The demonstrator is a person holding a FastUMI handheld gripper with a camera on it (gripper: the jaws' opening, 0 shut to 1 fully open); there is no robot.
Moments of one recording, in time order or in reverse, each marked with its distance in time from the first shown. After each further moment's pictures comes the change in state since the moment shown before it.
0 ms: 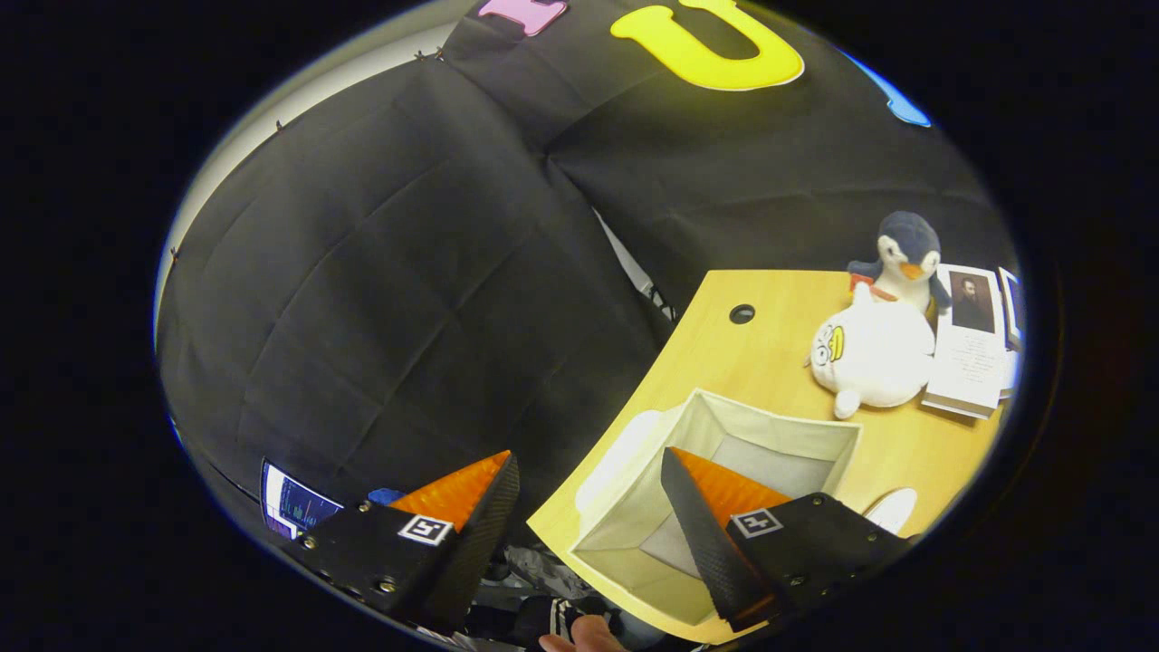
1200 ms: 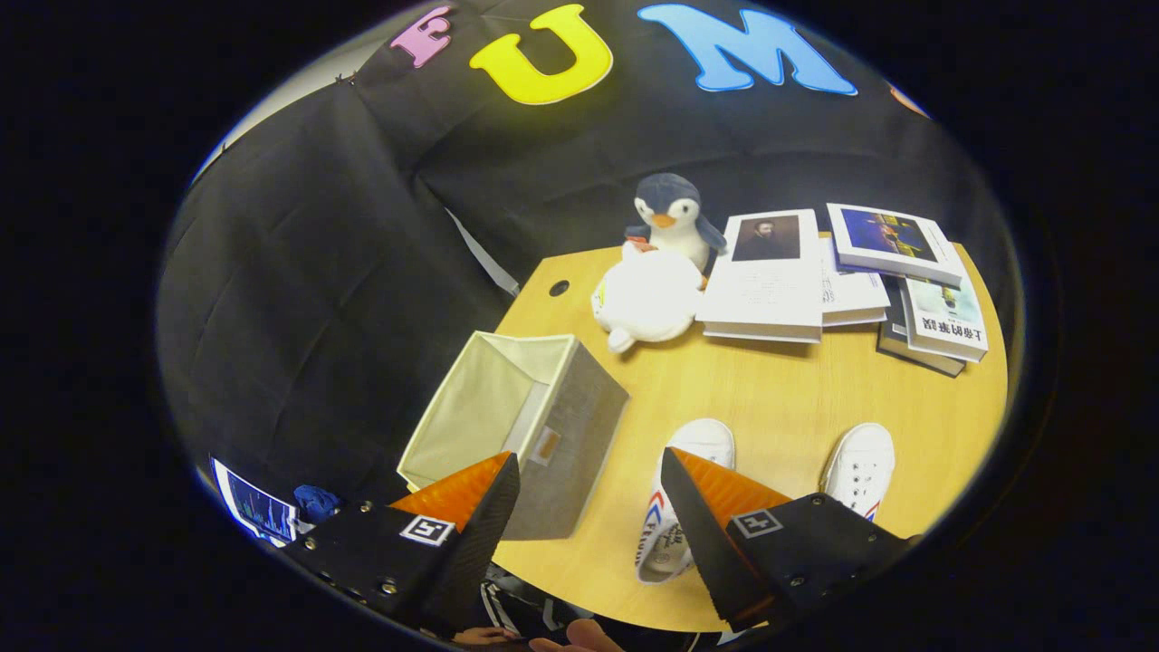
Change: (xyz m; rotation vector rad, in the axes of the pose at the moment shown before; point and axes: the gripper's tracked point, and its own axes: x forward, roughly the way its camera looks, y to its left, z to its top) arm -0.134 -0.191 -0.103 0.104 0.027 -0.360
